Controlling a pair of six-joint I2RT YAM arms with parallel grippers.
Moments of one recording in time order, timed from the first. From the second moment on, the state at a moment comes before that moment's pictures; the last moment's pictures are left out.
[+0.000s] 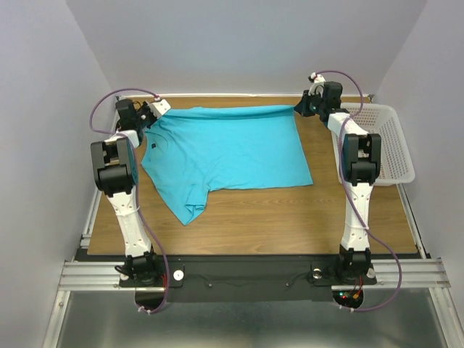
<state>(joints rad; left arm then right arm) 0.18 2.26 1.54 0.37 0.60 0.91 0.00 2.46 2.00 0.00 -0.51 0.01</state>
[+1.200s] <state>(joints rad) 0.20 1.44 0.93 1.02 0.66 0.77 -0.01 1.86 1.98 -0.26 -0.63 -0.17</state>
